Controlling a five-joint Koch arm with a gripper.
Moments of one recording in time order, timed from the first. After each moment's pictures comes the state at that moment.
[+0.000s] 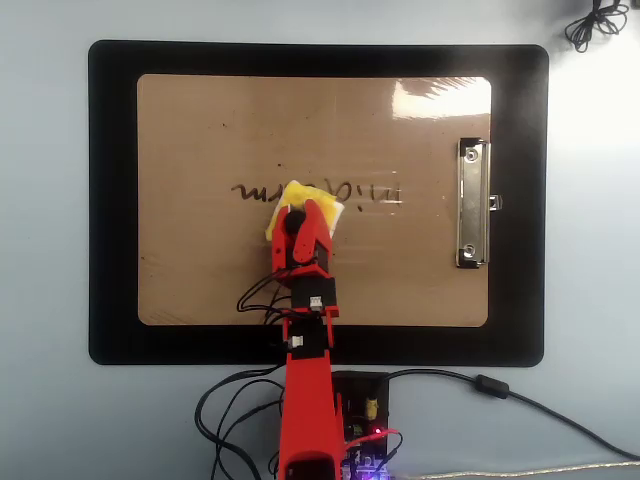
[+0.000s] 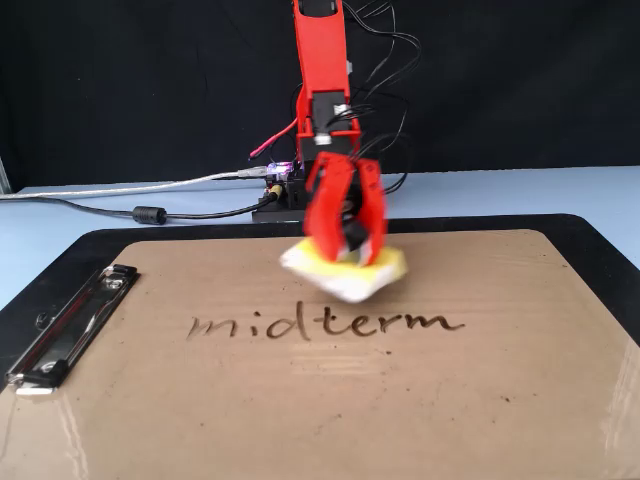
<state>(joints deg) -6.4 101.7 140.9 -16.2 -67.2</state>
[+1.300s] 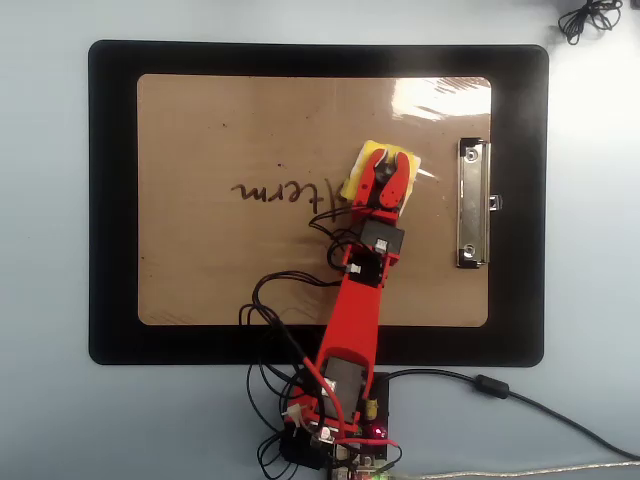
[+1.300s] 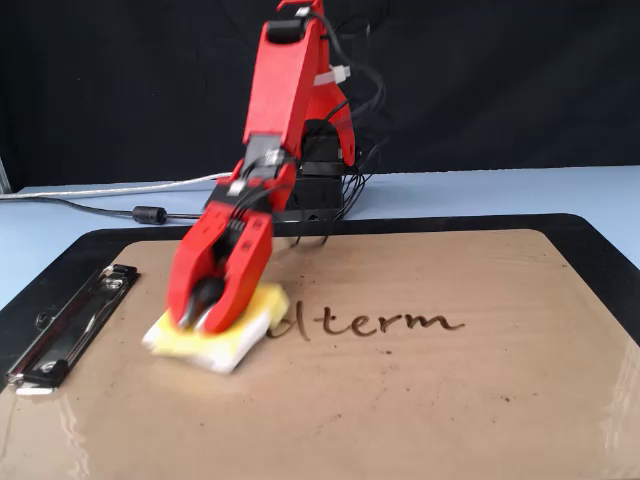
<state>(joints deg) 14.2 67.5 113.5 -25.2 -75.6</state>
